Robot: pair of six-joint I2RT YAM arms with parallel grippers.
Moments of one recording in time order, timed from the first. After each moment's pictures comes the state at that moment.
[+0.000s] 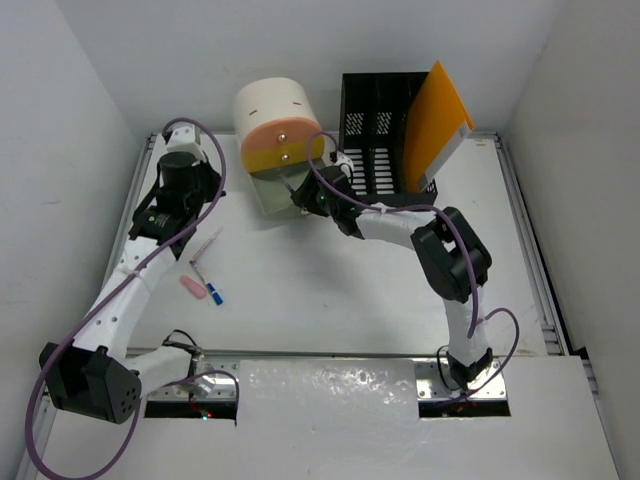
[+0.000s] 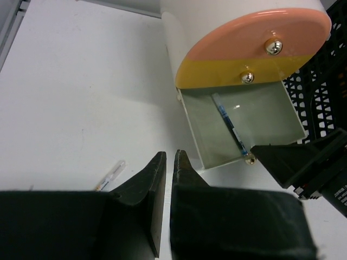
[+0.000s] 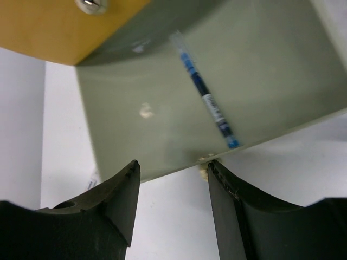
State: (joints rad) left arm -0.20 1.13 1.07 -0.31 -0.23 -0.29; right arm 0.65 2.05 1.31 0.22 0.14 0.85
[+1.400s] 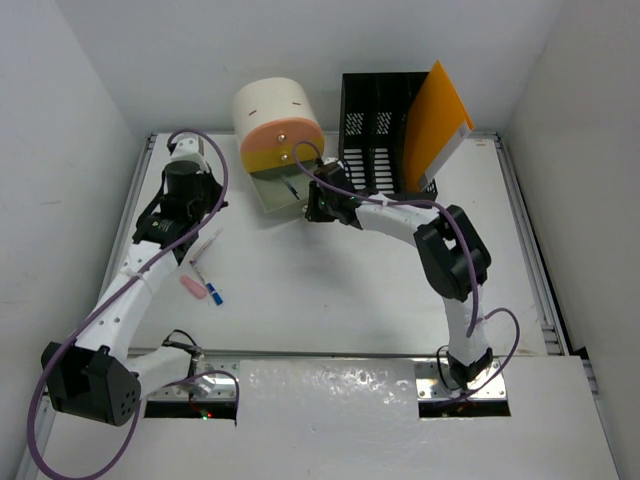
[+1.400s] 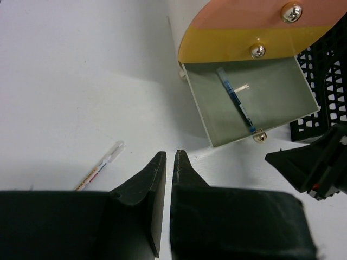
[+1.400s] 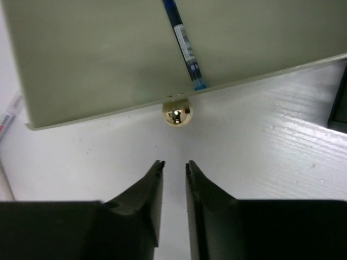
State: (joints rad) left arm -0.20 1.12 1.00 -0.33 -0.20 -0.31; right arm 0.64 2.04 1.43 -0.11 0.04 0.53
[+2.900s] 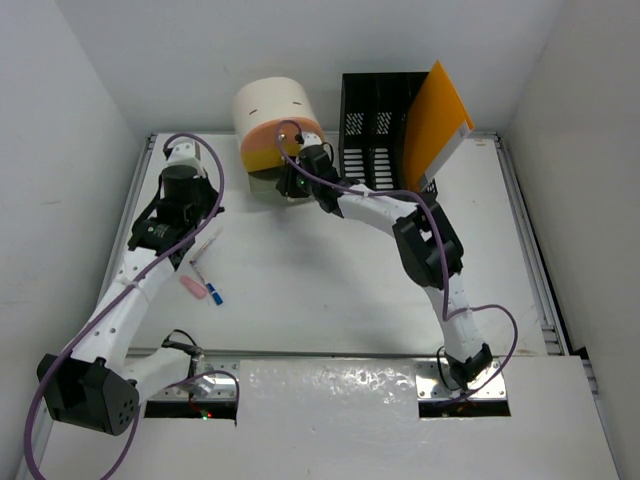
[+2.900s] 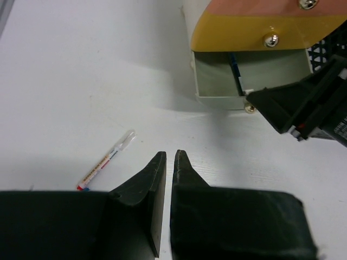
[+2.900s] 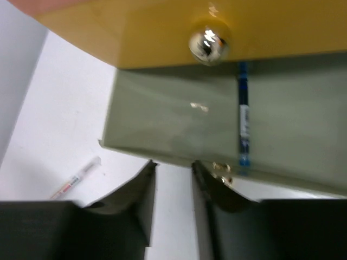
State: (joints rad) left arm -0.20 1.07 0.99 -0.39 -0.23 -0.31; right arm 0.65 2.27 1.74 0.08 -0.02 0.53
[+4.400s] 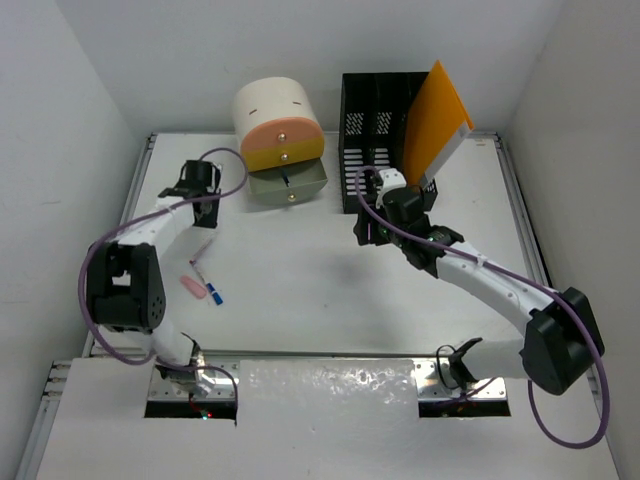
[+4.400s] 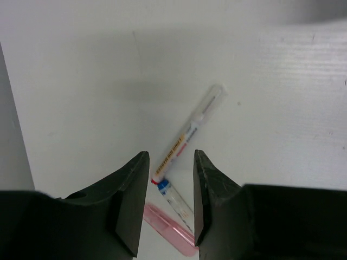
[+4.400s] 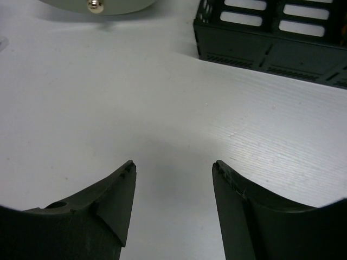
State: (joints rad) left arm -0.07 1.57 1.05 -0.48 -0.29 0.06; right arm 0.59 1.32 0.86 -0.13 0.13 0.30
